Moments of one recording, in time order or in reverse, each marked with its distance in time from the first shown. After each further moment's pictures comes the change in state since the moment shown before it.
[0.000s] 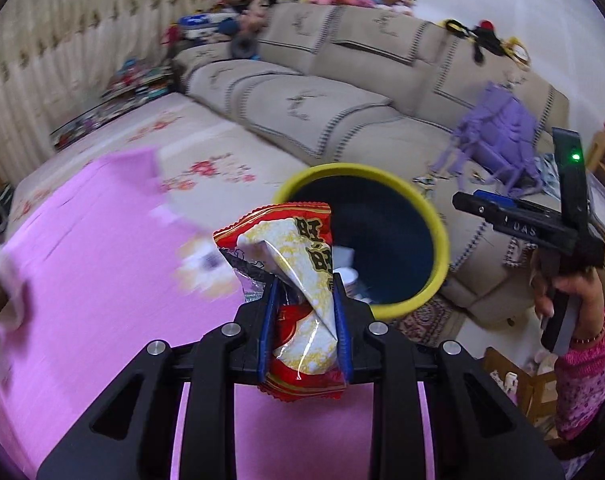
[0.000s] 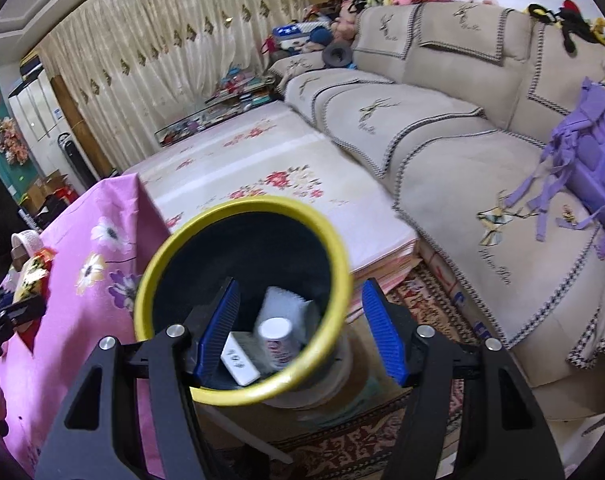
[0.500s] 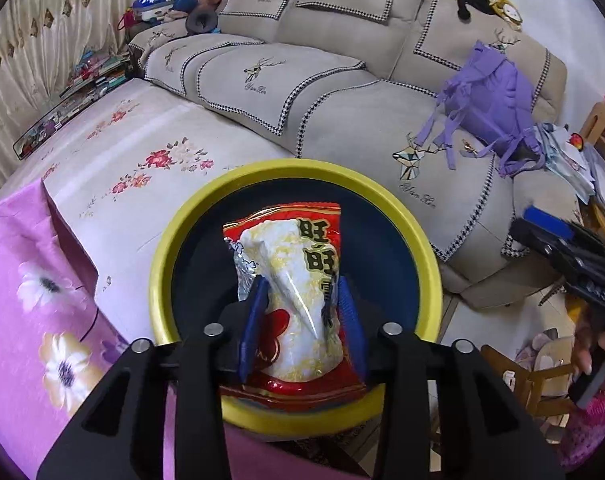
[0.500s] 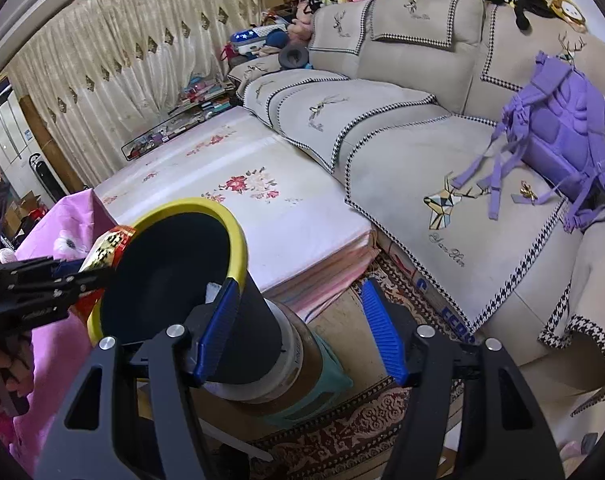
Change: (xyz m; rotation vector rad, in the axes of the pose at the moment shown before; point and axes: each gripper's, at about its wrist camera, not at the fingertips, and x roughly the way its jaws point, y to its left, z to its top) left arm 0.137 -0.067 0.074 0.055 0.125 -0.039; right arm -0.015 -0.074 -0.013 0.087 0.001 -0.086
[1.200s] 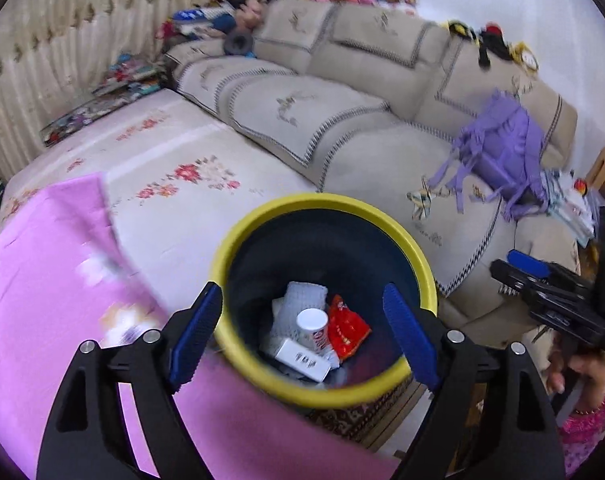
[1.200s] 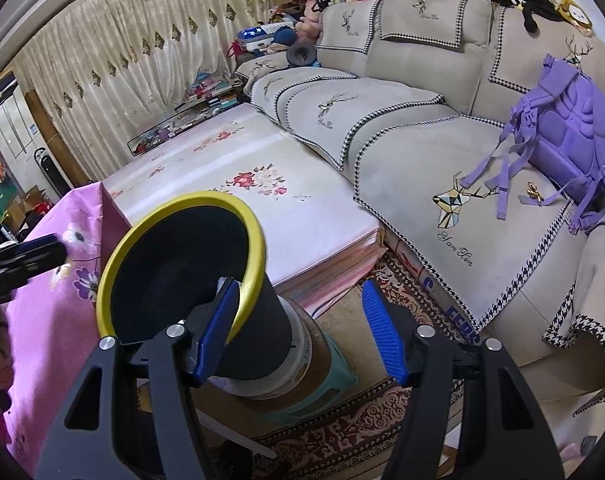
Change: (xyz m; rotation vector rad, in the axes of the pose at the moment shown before) left arm -0.081 0.037 -0.031 -0.117 -0.147 0.037; right arm -0.006 0.023 -0.005 -0.026 0.002 0.020
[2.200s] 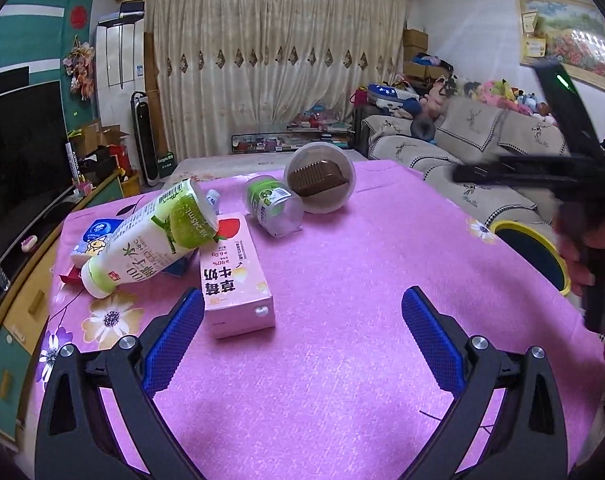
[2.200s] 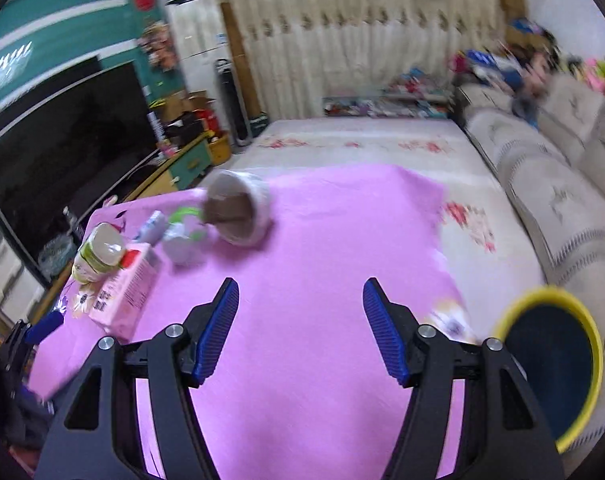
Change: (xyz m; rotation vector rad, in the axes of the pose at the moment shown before) left arm -0.259 0.215 -0.266 -0.324 -0.303 0.506; right arm -0.010 0.418 -0.022 -0.541 0.031 0.469
